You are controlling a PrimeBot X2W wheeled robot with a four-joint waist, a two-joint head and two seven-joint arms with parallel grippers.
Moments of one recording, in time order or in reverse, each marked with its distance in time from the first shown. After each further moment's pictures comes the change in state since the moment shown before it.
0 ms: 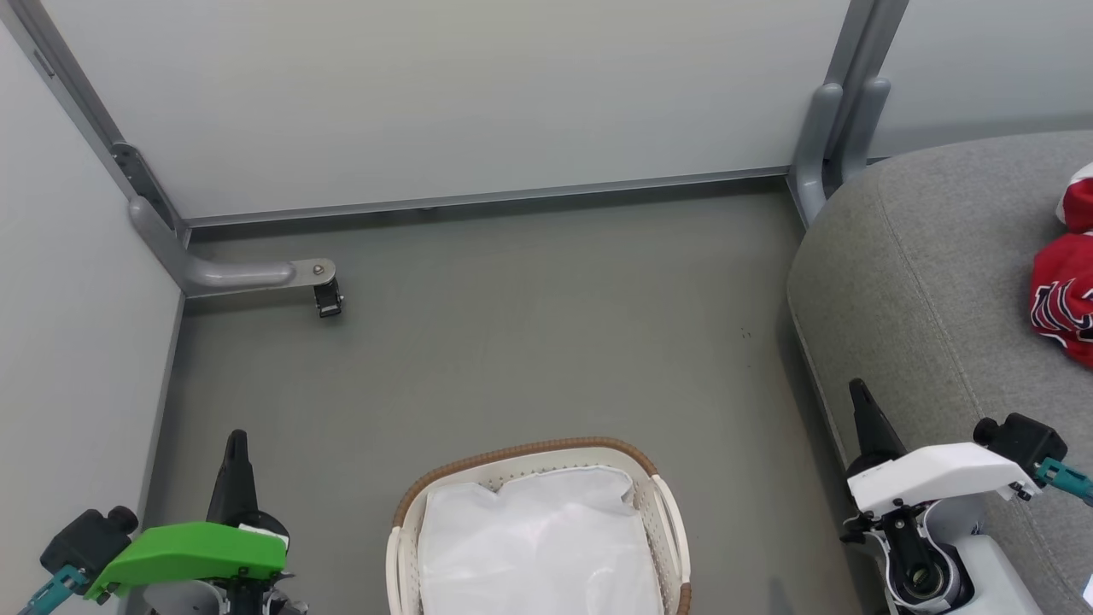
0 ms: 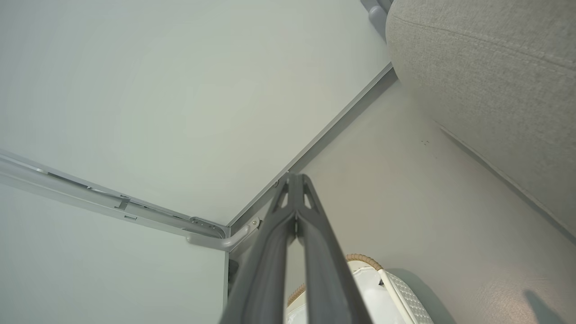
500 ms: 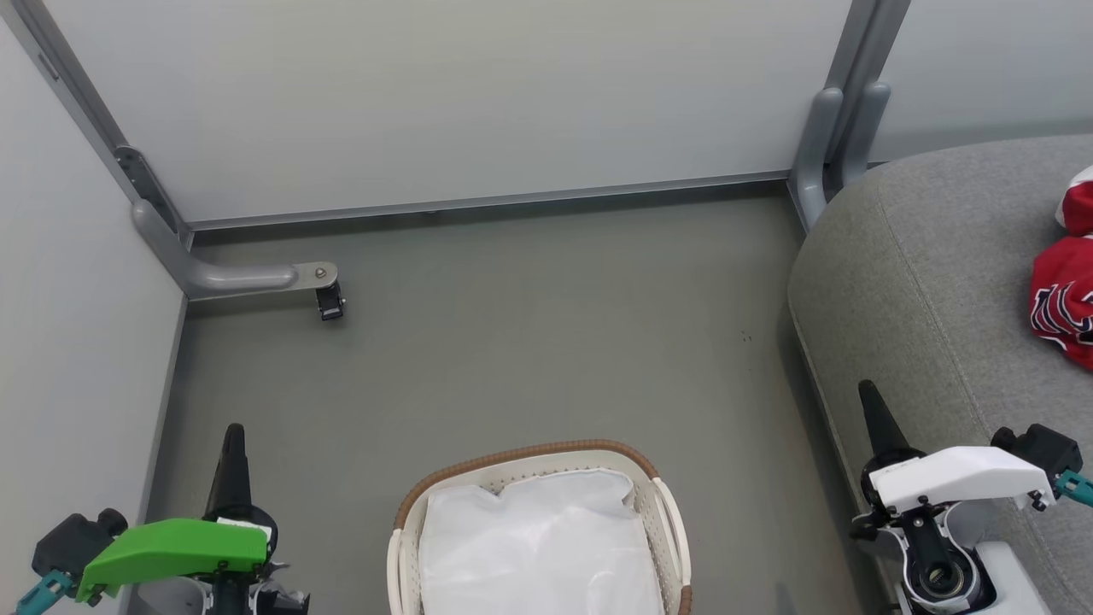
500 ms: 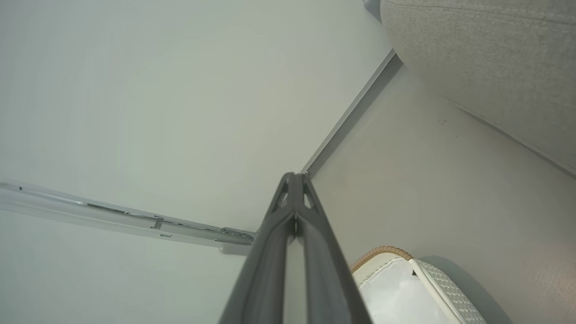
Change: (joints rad) left arm -0.004 0.000 0.011 -0.021 -0.164 -0.004 0.044; right arm 0.019 -0.001 -0.026 -0.035 0.164 0.000 0.044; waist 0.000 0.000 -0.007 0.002
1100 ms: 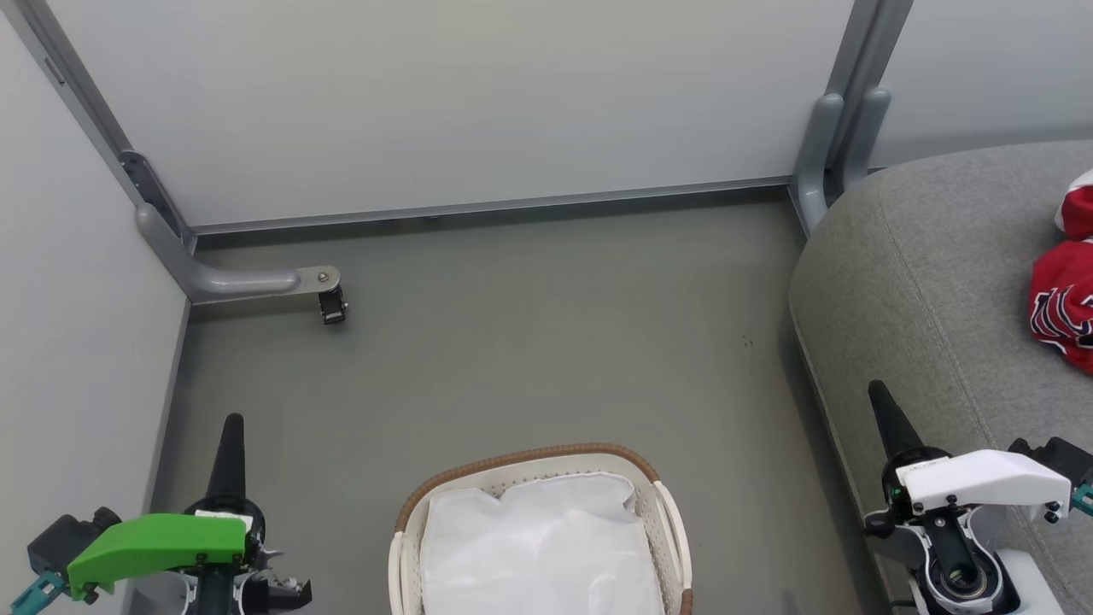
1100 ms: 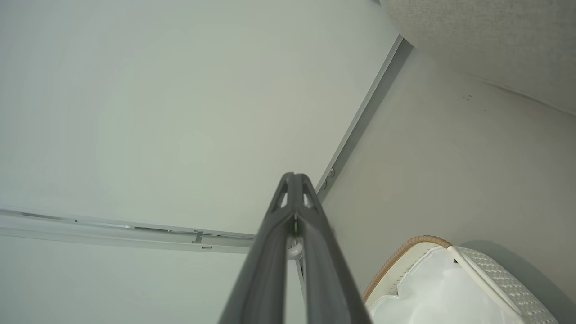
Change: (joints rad) left arm -0.009 0.001 0.010 -0.018 -0.180 -0.003 0.046; right arm 0.020 -0.001 -0.029 -0.040 0.181 0.000 0.046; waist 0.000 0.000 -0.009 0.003
